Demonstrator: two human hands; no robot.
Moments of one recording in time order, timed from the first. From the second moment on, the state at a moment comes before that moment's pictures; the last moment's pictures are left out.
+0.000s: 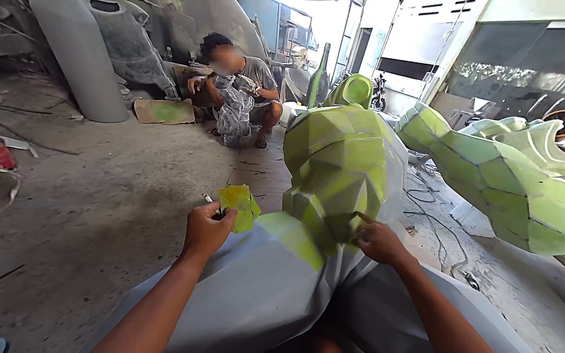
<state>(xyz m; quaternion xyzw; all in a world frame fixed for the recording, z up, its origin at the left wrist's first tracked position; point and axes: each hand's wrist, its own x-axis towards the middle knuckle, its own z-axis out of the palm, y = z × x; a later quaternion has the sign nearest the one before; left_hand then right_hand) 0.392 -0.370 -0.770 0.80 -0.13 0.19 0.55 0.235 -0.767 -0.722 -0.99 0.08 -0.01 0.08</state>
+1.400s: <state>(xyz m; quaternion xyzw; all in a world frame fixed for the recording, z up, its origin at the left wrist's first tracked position) 0.392 -0.369 -0.768 0.79 -0.14 0.18 0.56 0.175 -0.706 -0.813 -0.98 0.07 0.12 0.14</state>
